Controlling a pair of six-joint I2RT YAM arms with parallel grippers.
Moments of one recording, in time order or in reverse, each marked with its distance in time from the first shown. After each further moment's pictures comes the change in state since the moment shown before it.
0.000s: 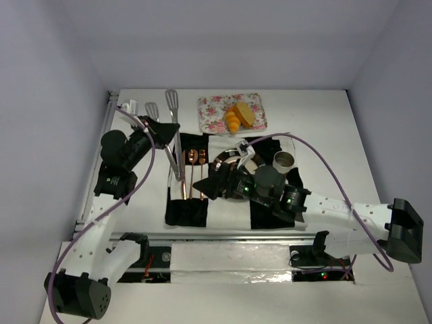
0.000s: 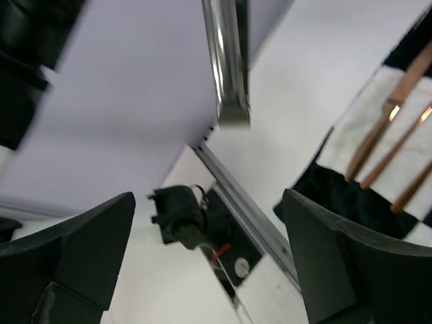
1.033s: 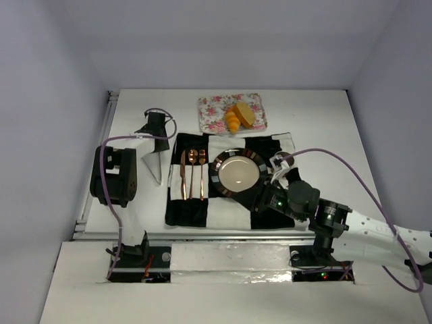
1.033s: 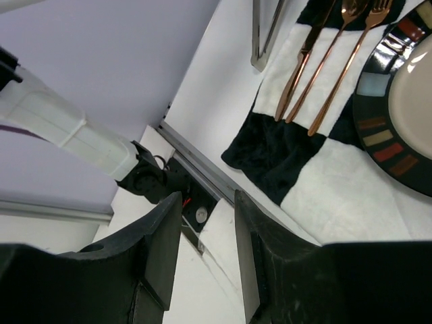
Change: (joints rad) left arm 0.031 0.913 0.264 -0.267 -0.617 0.278; right arm 0.004 -0.454 -0.190 -0.354 0.096 -0.005
